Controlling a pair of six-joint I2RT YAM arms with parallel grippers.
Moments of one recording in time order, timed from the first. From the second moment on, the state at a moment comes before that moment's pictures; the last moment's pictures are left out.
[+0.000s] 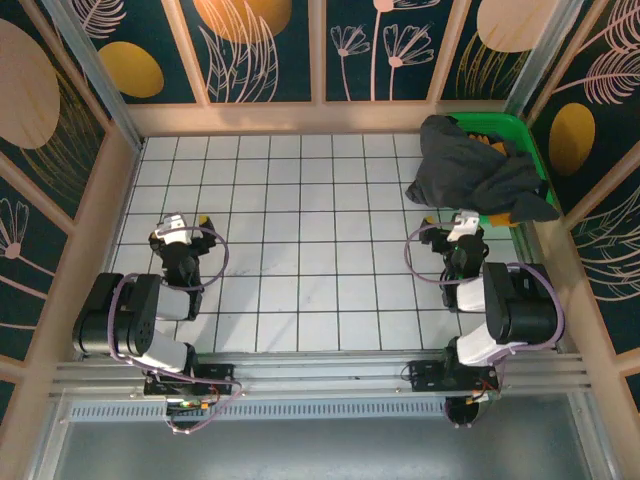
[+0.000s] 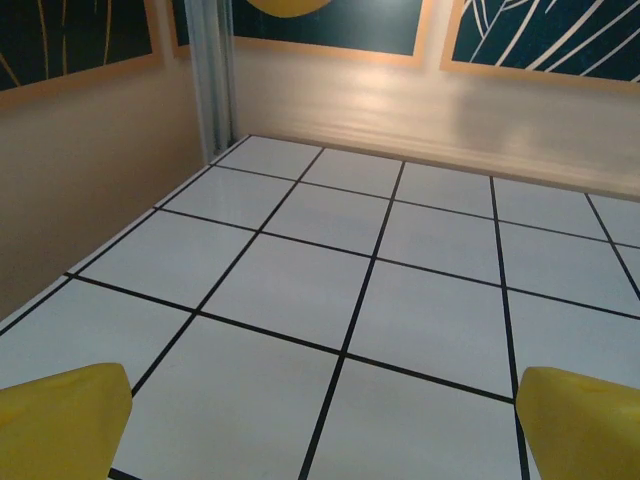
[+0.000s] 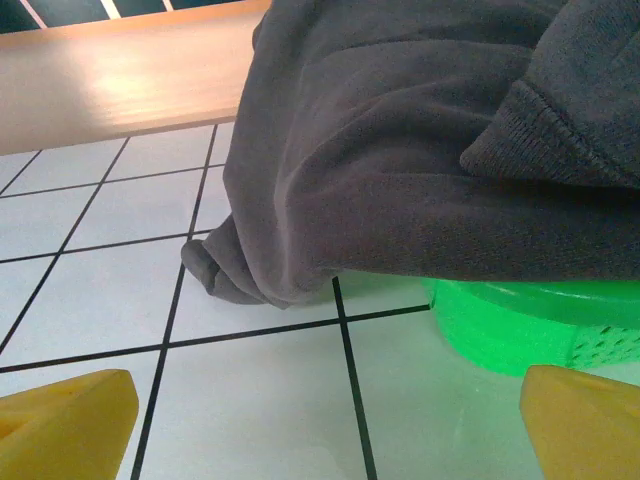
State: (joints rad) left arm -0.04 1.51 0.19 1.17 -0.30 -0.13; right arm -0.02 1.53 0.21 1.10 0.03 0.10
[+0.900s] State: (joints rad) left arm -0.04 1.50 0.19 1.18 -0.30 -0.13; right arm -0.02 1.52 0.22 1.10 0.04 0.10
